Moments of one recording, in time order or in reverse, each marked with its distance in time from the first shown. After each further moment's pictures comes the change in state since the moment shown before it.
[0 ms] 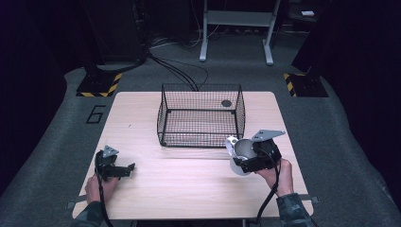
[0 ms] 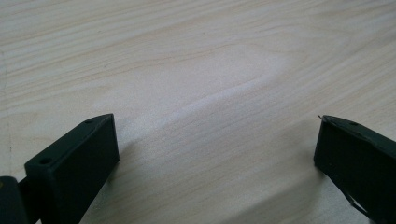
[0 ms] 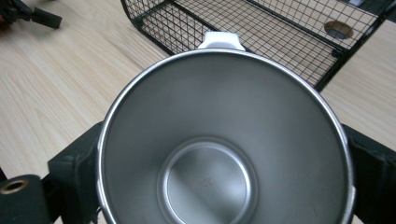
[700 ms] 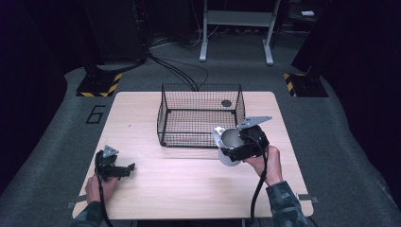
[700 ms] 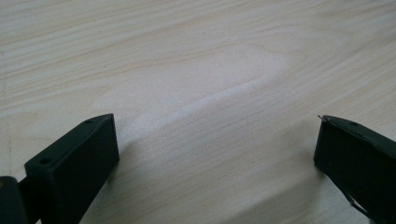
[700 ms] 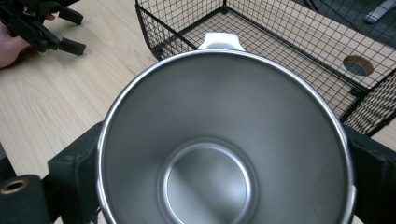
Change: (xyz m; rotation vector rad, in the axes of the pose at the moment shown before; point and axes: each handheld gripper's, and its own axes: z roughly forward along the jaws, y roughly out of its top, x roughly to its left) left arm 0.000 0.000 0.000 -0.006 0.001 -0.001; right arm 0.012 0.049 0.010 -0.013 0.048 -0.029
